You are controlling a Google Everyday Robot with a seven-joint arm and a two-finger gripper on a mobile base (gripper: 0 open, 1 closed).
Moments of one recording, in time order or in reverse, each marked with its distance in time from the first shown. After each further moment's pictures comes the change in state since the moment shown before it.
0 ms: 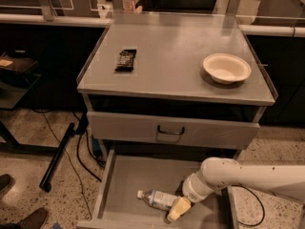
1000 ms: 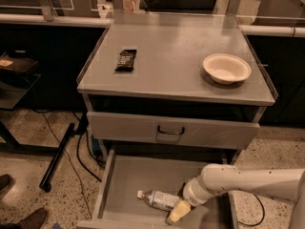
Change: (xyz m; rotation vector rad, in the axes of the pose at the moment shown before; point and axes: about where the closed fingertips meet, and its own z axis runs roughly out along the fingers) arm 0.018 -0.008 0.023 0.021 -0.010 0.036
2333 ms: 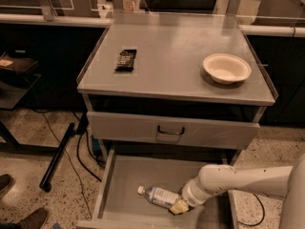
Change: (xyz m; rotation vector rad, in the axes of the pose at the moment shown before) arm 0.003 -0.001 0.010 0.000 0.024 -0.009
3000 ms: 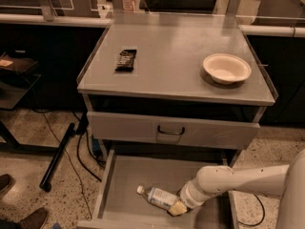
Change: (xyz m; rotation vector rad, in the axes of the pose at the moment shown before) arm -0.002 0.007 0.001 0.000 0.009 0.002
